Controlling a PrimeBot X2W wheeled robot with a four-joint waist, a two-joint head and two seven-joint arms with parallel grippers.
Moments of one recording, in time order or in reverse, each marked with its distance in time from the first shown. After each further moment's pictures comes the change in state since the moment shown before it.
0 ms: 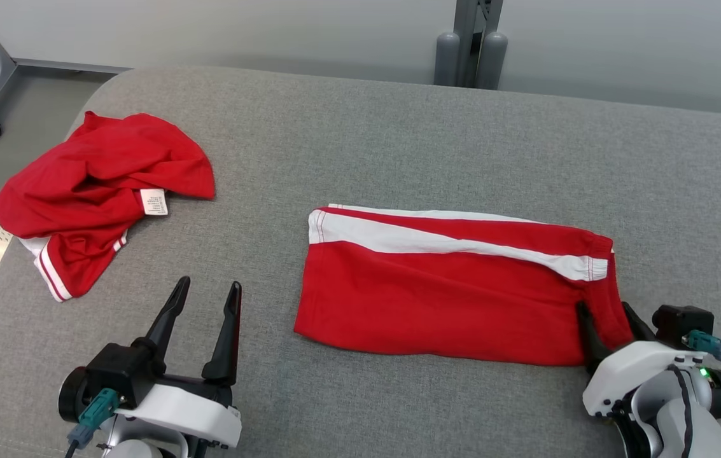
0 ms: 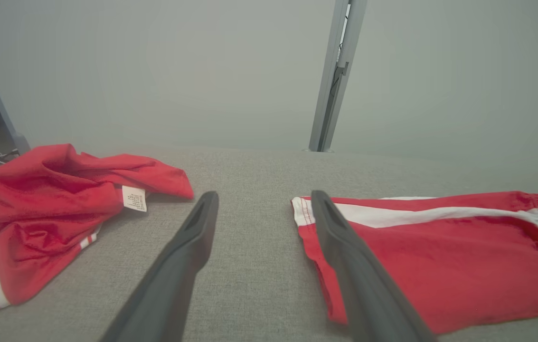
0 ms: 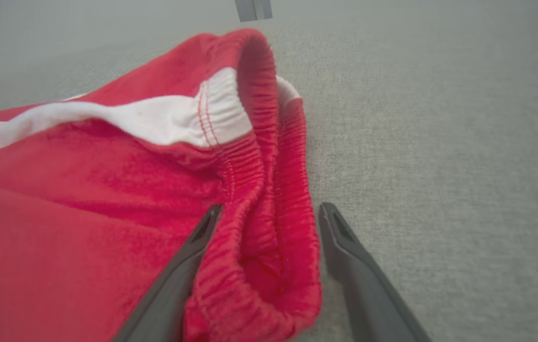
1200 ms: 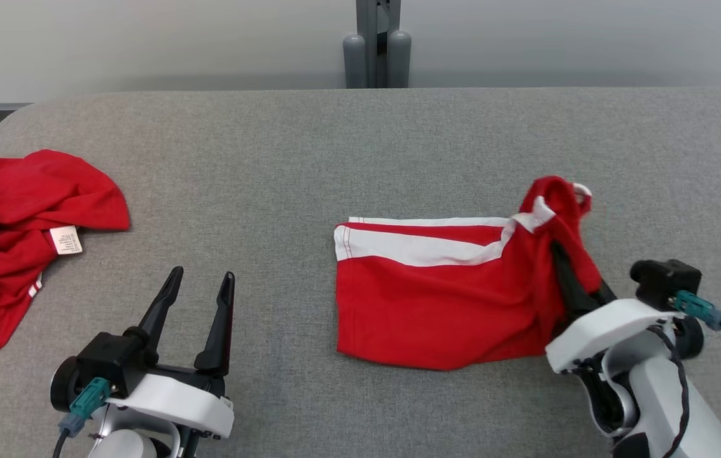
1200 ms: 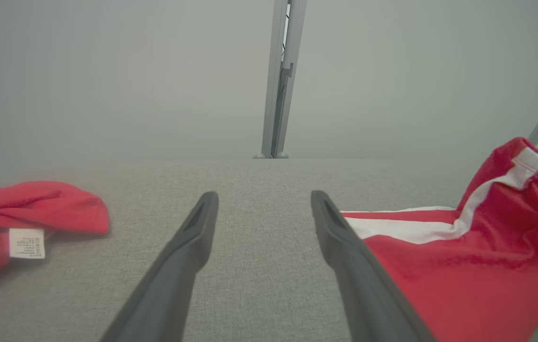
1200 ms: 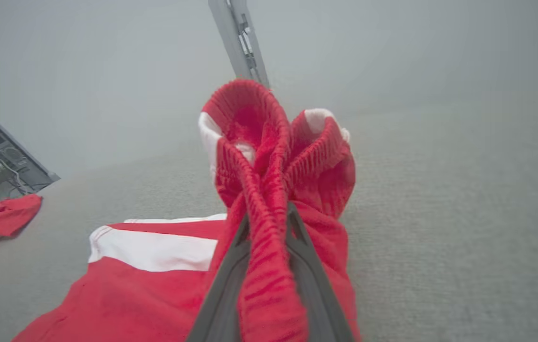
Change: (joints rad) left arm -0.033 0.020 0.003 0.020 -0.016 -0.011 0.002; right arm -0.036 -0.004 0.166 -0.200 0.217 0.000 -0.020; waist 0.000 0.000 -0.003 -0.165
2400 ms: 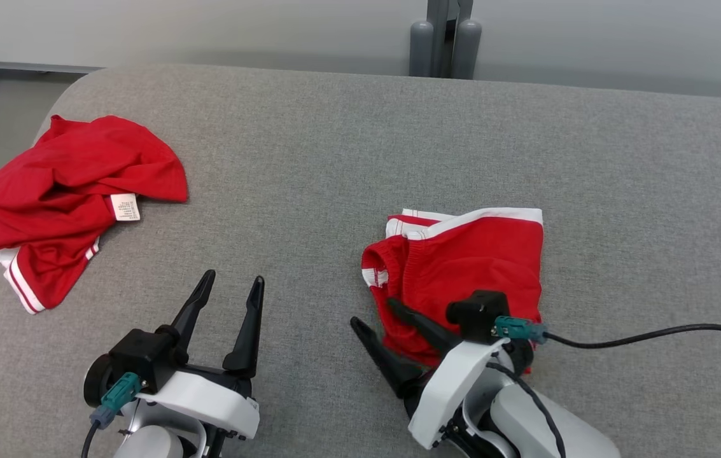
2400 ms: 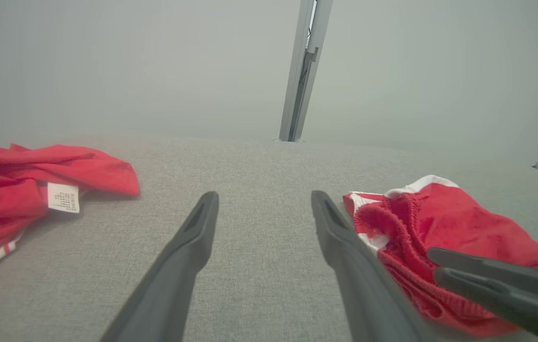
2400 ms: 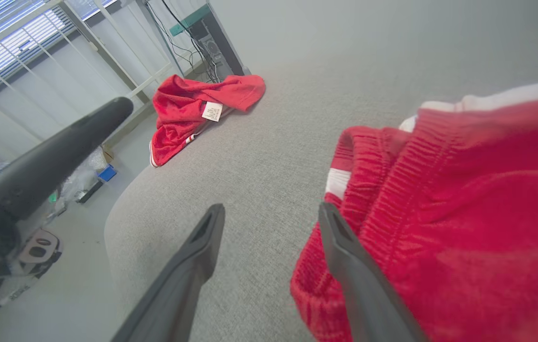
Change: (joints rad) left arm -0.033 -0.046 -0.050 0.062 -0.011 -0.023 -0.008; right arm -0.135 0.002 0.687 0.038 0.344 0.000 -0.004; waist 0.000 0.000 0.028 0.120
